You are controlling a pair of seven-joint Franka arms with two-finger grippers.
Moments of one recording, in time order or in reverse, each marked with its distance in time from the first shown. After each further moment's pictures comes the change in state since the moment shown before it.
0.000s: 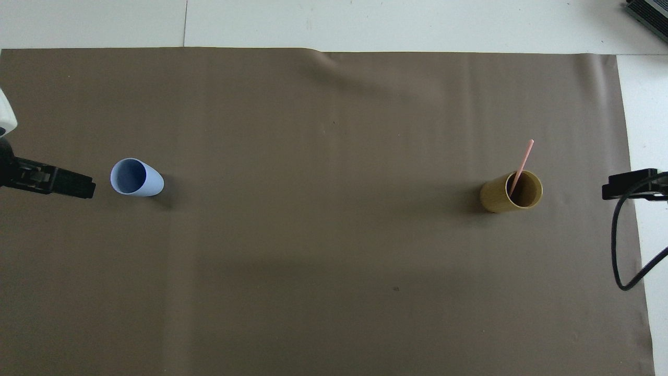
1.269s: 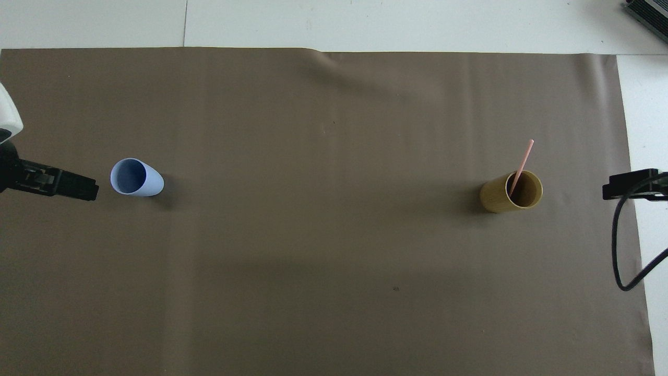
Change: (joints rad) left arm 0.000 -0.003 -0.004 -0.009 0.000 0.000 0.000; right arm 0.000 -0.002 0.000 -0.001 0.000 0.001 0.000
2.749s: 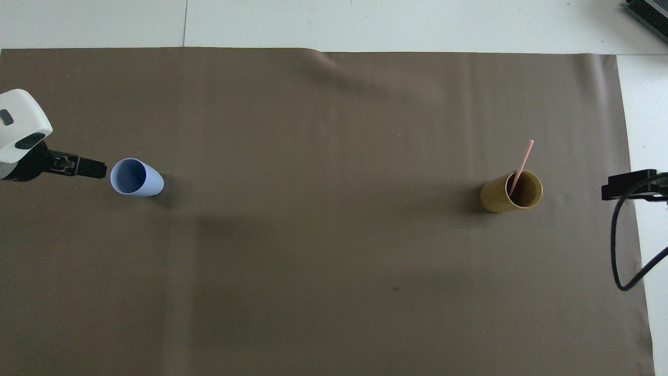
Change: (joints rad) left arm 0.150 0.148 0.021 -0.328 -0.013 0.585 0.157; right arm 0.000 0.000 0.000 -0.004 0.000 0.001 0.000
